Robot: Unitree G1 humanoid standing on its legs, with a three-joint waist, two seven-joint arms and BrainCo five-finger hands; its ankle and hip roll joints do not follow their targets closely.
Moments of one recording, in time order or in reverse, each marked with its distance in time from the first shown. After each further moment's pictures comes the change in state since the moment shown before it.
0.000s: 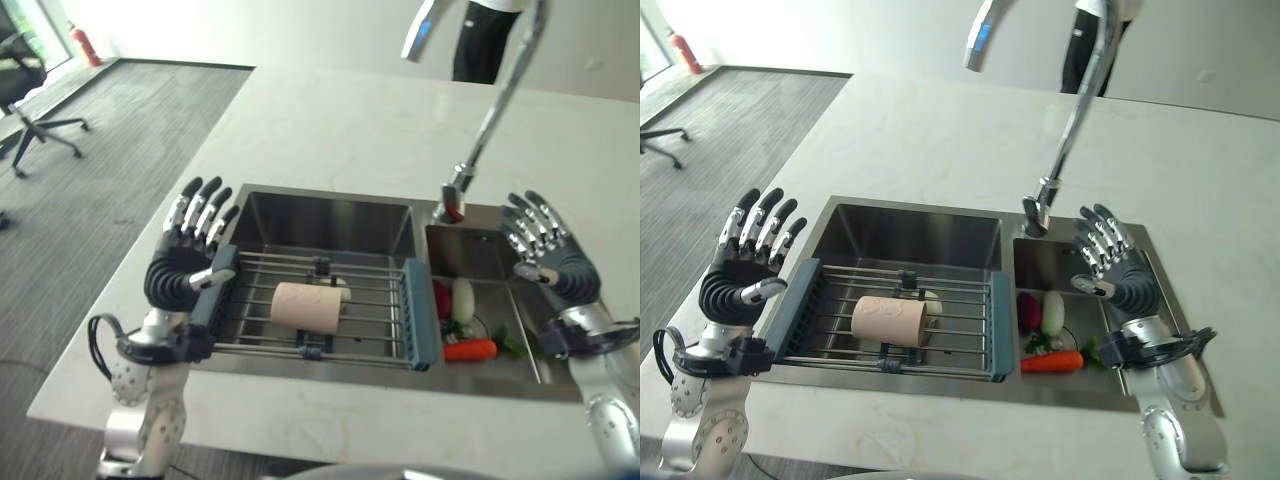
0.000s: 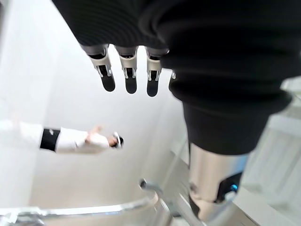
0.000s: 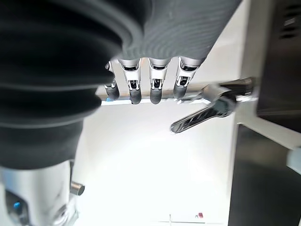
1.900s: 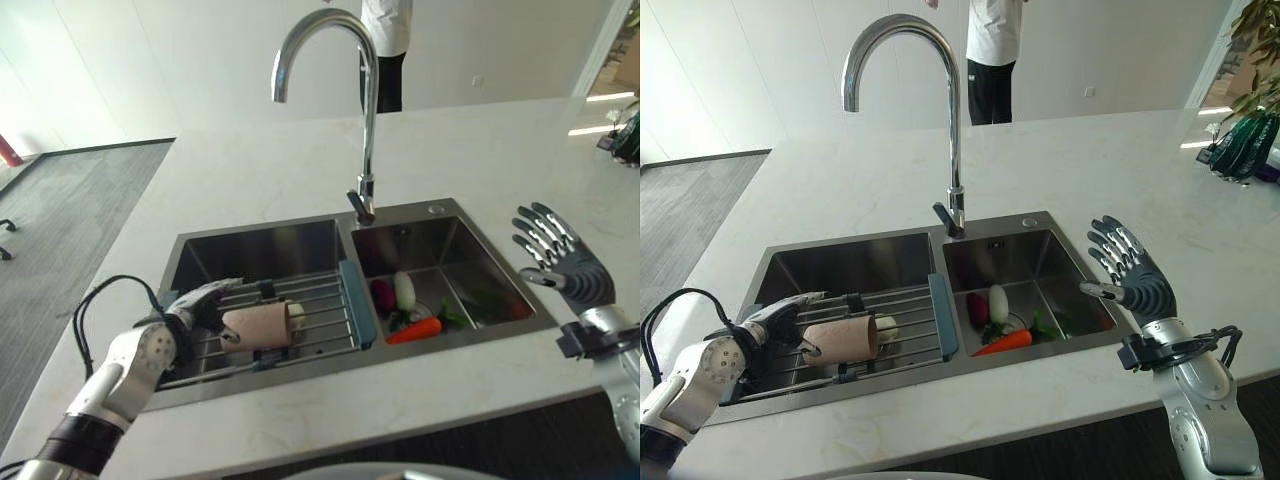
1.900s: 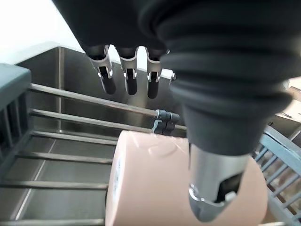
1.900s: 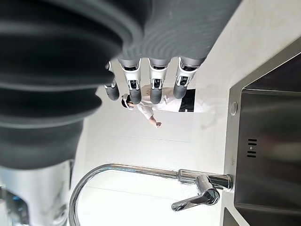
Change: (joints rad) left arm -0.139 0.376 -0.273 0.458 1.170 0.334 -0.080; right arm -0.004 -0.136 -0.079 0.035 -0.051 0.063 -0.003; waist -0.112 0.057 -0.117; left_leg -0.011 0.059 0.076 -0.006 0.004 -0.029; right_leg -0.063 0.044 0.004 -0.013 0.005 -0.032
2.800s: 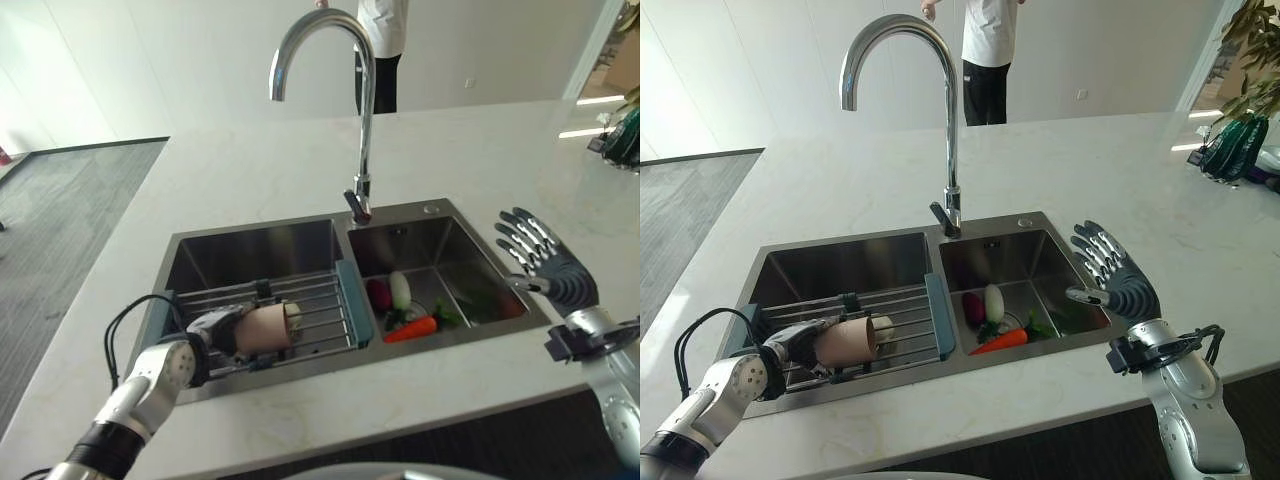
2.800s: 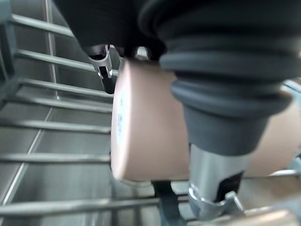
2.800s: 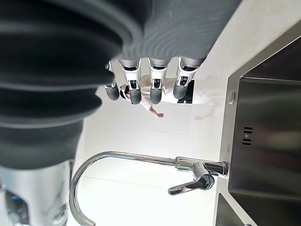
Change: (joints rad) left arm -0.001 -0.076 -0.073 0.100 0.112 0.015 0.006; right arm -0.012 0.018 0.037 -0.001 -0.026 0.001 0.036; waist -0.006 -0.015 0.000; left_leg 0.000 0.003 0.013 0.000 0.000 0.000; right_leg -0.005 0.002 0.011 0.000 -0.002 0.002
